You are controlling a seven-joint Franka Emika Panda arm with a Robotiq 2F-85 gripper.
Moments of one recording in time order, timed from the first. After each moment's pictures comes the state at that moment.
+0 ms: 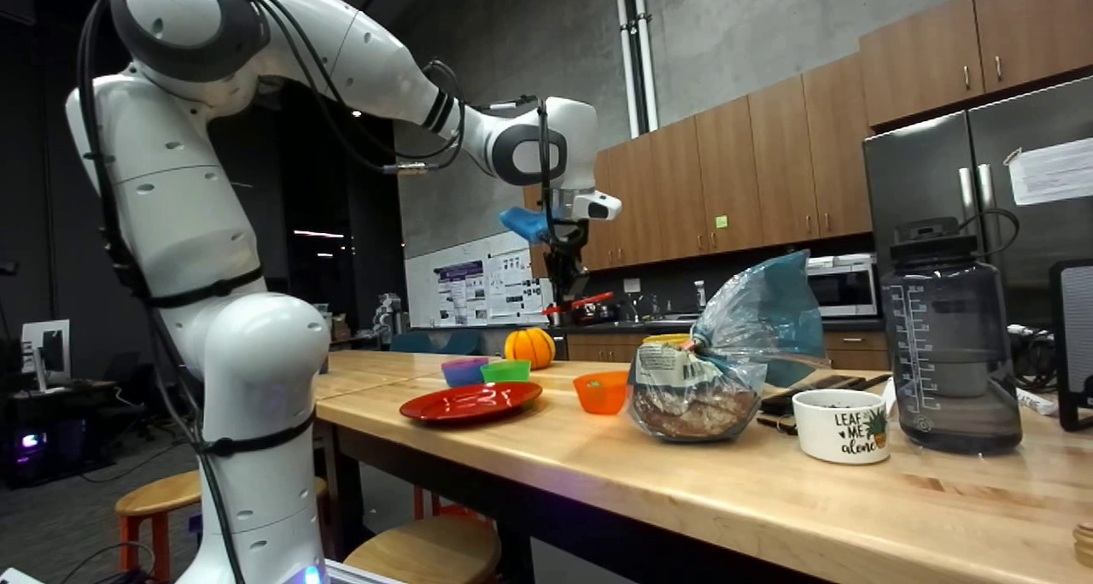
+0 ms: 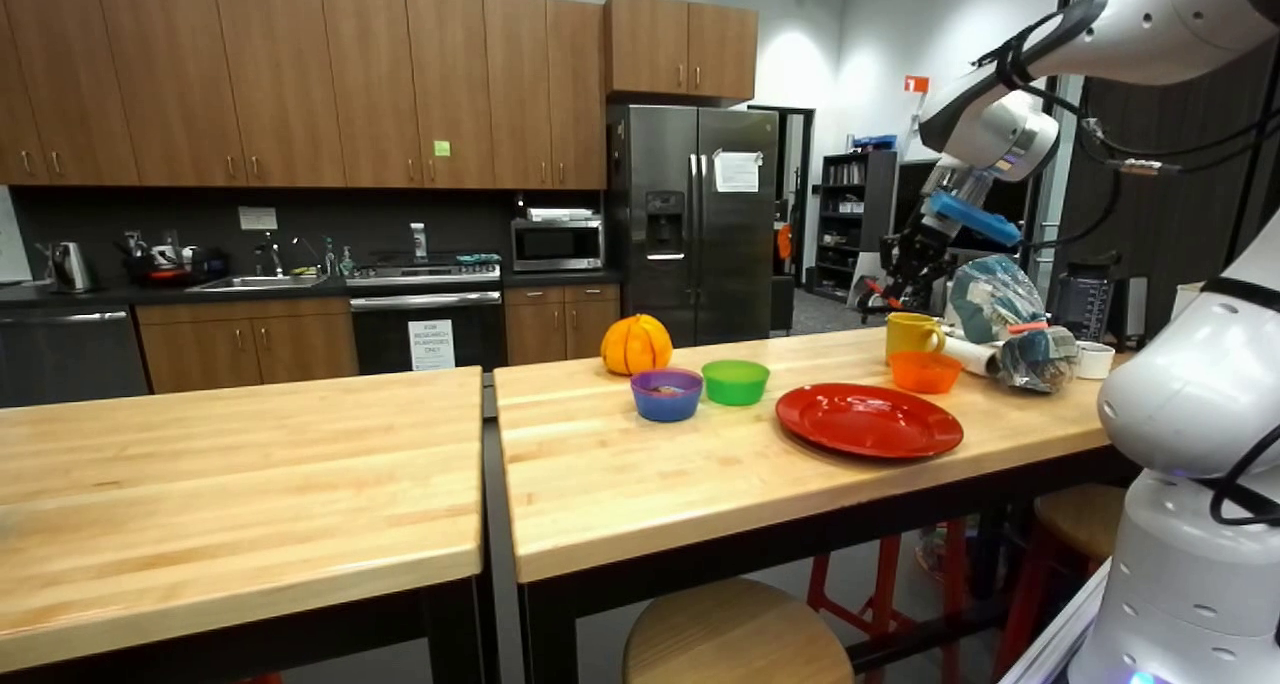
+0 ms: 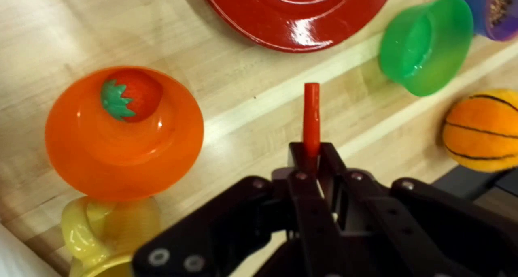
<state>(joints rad) -0.25 -0.36 -0.36 -2.31 0.35 2.07 -0.09</state>
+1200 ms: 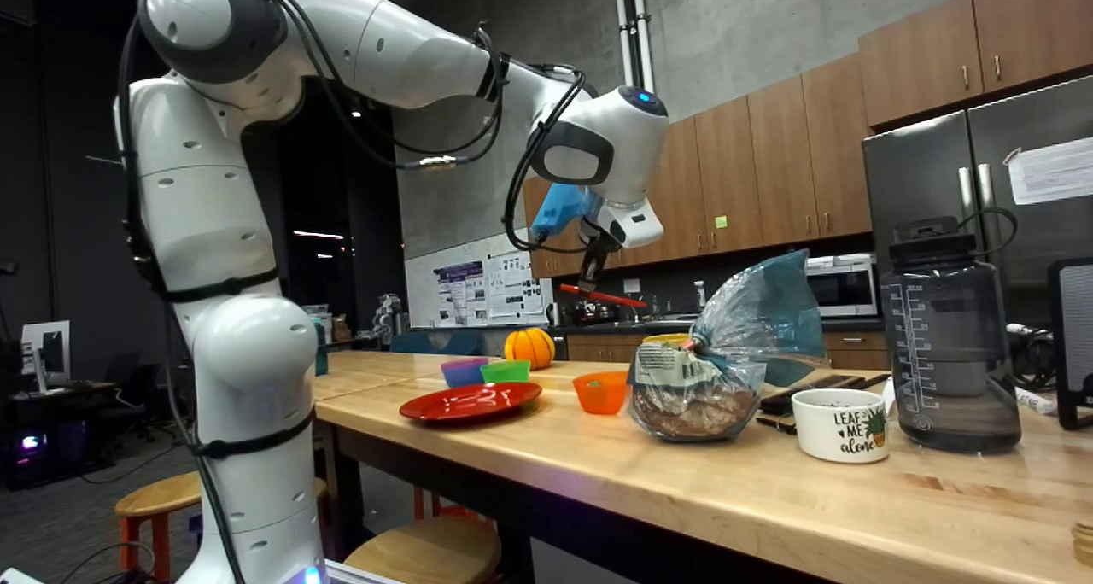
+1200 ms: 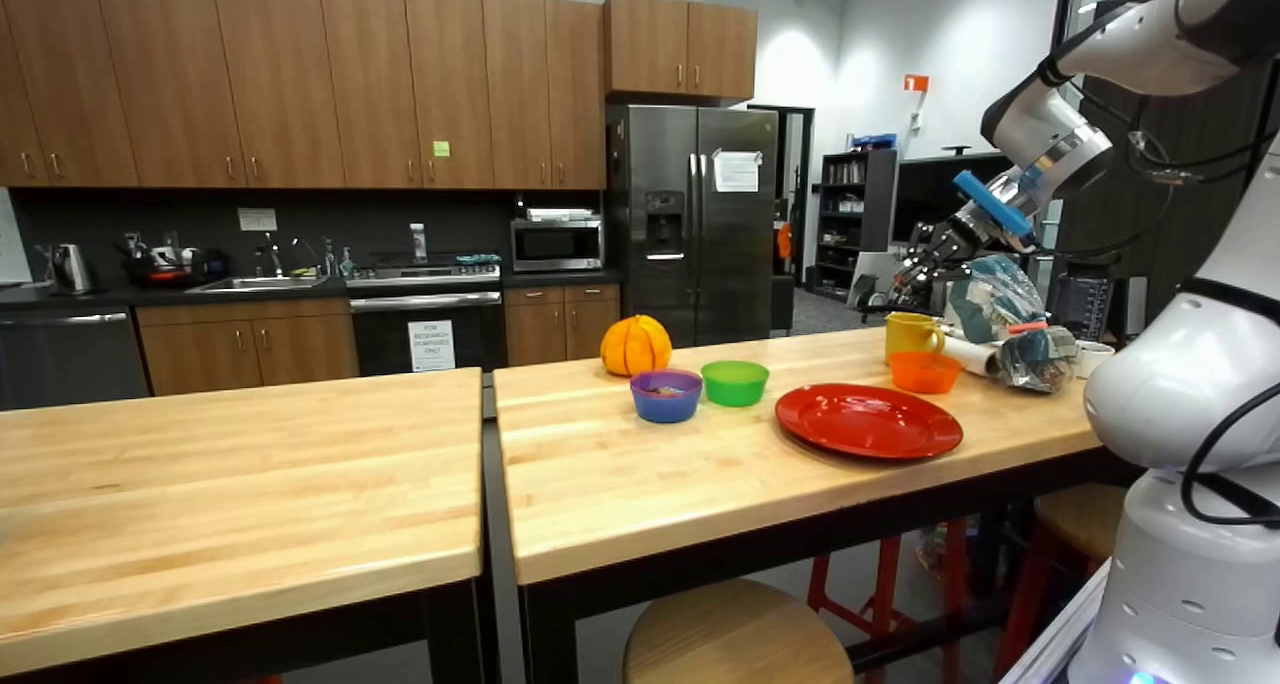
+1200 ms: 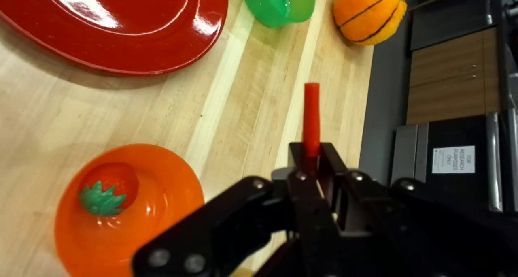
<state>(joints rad) -0.39 -0.22 -0.48 -2.22 0.79 1.86 0.18</state>
